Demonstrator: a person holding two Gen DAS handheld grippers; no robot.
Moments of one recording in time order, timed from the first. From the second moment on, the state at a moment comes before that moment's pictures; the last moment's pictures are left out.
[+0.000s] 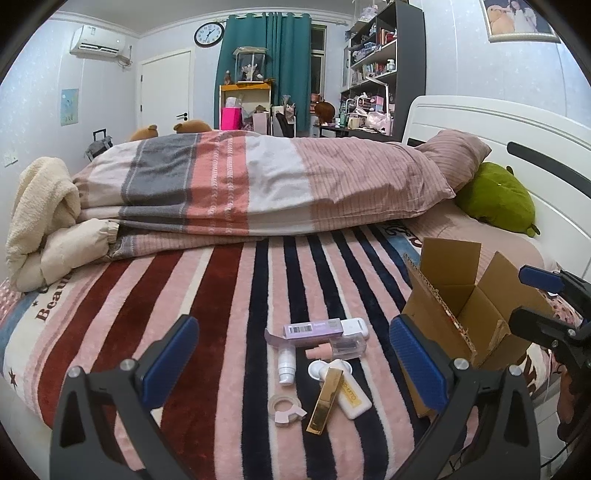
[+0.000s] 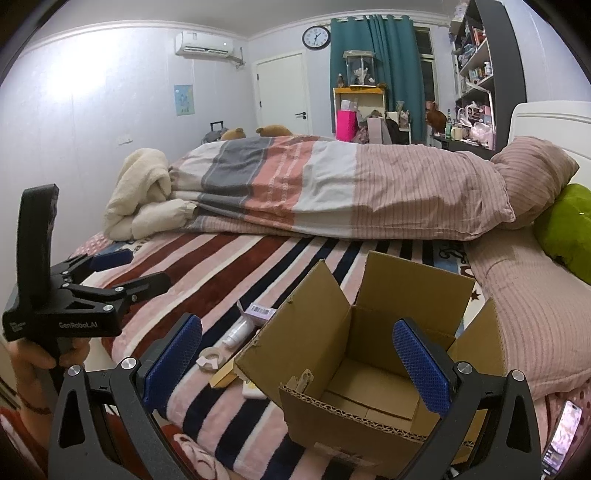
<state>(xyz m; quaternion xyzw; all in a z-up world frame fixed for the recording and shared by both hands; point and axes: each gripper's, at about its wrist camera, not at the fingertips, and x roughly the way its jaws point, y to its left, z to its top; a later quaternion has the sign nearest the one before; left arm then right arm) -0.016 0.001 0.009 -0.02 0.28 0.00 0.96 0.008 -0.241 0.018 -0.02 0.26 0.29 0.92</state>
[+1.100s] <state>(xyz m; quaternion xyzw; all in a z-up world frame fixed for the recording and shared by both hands) -0.018 -0.001 0.009 -0.02 0.28 0.01 0.96 0.007 -0.239 0.019 -0.02 0.27 0.29 0.92</state>
